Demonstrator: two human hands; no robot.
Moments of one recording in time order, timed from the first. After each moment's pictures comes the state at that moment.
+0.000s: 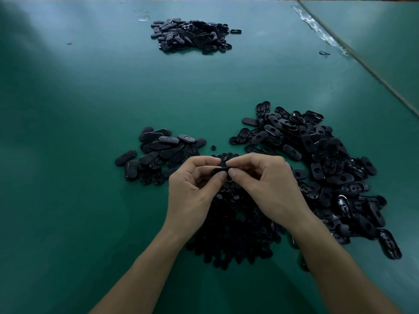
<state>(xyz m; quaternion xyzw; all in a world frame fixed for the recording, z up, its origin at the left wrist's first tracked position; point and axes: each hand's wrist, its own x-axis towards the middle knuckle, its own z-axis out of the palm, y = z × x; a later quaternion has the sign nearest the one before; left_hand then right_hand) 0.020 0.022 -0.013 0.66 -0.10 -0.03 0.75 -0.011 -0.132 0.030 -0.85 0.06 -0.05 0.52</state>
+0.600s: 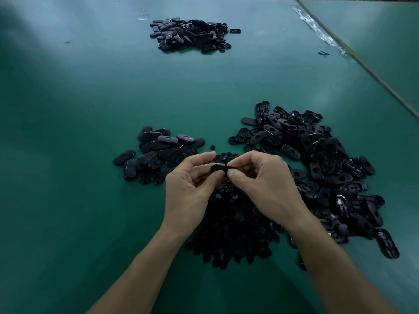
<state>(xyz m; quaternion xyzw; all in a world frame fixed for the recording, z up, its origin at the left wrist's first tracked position) 0.021 0.020 -0.008 0.62 -0.06 -0.06 0.78 -0.008 -0.129 0.028 -0.85 0.07 -0.05 0.52</state>
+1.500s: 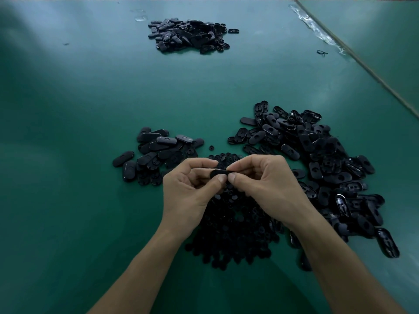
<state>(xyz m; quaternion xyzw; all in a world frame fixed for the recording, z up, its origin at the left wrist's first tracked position) 0.019 0.024 -0.012 0.63 -0.09 -0.03 0.77 -0.011 -0.137 0.030 -0.82 0.07 0.00 0.56</state>
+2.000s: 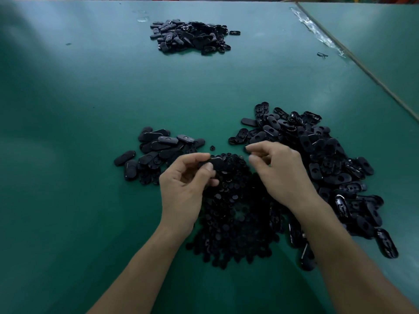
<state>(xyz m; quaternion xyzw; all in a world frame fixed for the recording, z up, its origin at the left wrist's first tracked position) 0.024 0.023 -0.018 0.61 -0.05 0.01 0.79 0.008 -0.160 0.023 -0.93 0.10 -0.08 0.36</state>
